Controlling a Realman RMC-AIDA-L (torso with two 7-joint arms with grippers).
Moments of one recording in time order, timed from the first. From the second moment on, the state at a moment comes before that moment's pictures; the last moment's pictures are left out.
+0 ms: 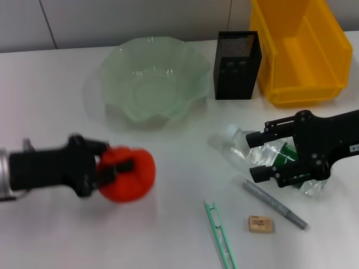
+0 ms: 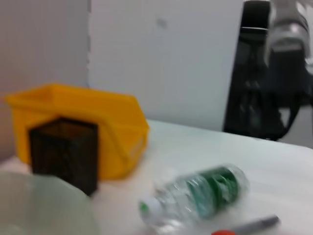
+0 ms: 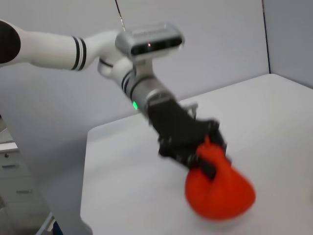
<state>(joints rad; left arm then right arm) -0.54 -2.07 0.70 0.67 2.04 1.69 -1.21 0.50 2.08 -0.71 -1.10 -2.08 -1.99 1.62</state>
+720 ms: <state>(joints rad) -0.82 -2.08 0.86 0.70 1.98 1.17 -1.52 0.42 2.07 -0.71 -1.10 -2.09 -2.00 1.60</state>
